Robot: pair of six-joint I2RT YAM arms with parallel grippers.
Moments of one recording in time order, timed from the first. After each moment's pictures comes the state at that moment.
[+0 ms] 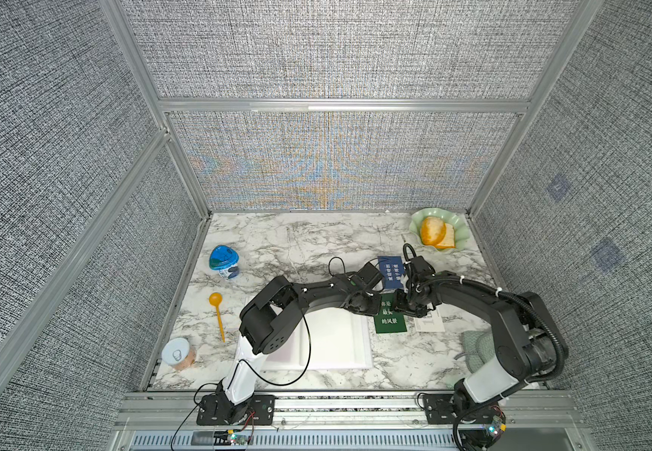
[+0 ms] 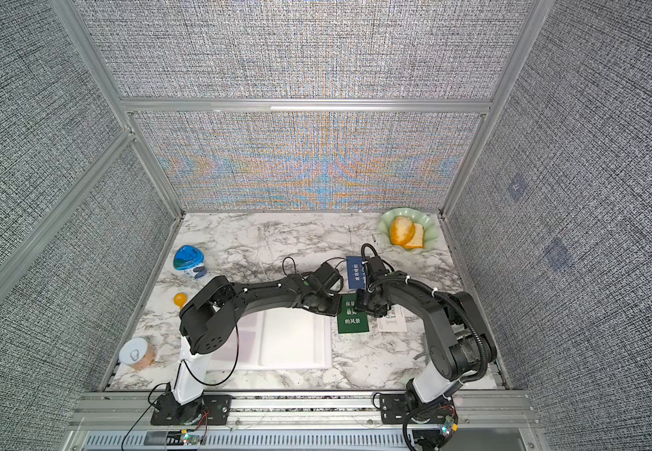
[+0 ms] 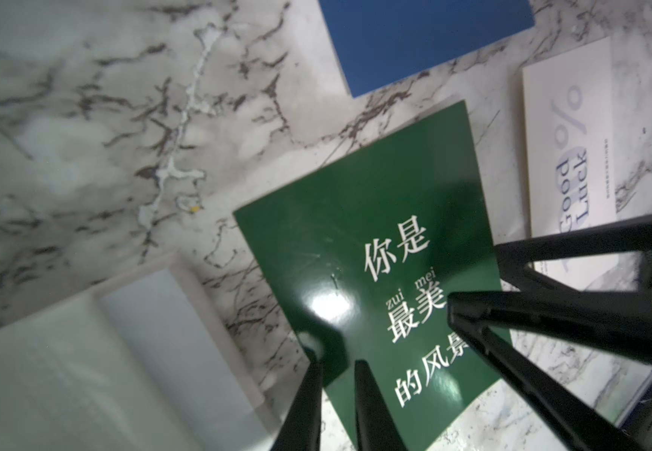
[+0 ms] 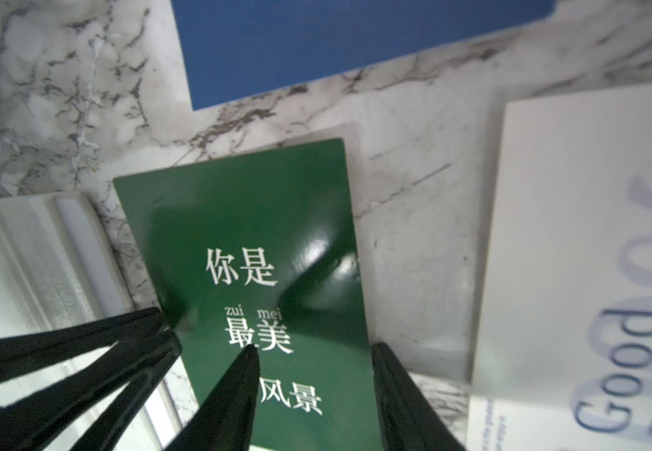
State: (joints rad) left arm -0.95 2.10 1.40 -0.39 0.21 -0.63; right arm 0.35 1.61 0.88 -0.58 -0.19 0.49
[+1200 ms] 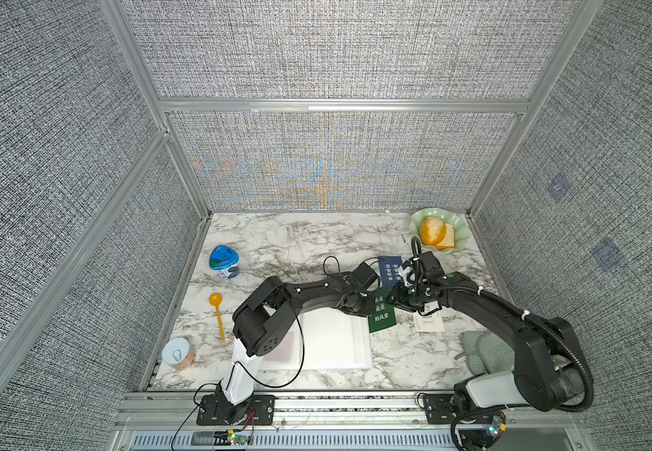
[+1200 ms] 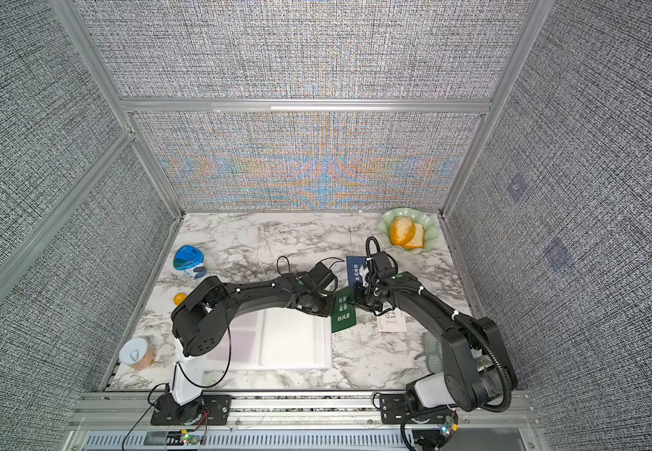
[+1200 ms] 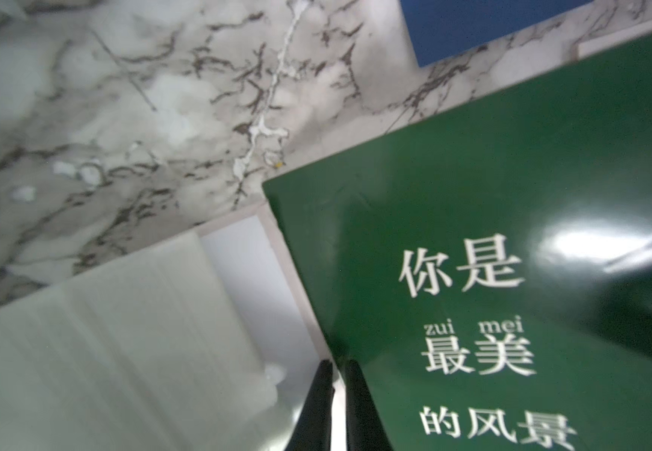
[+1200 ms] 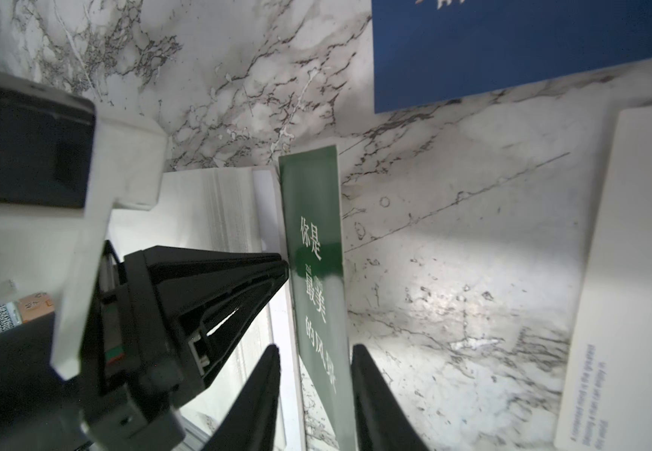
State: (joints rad) left arm -0.92 2.04 1.35 -0.44 0.18 -0.61; right arm 0.36 1.43 0.88 -0.56 -0.37 0.55
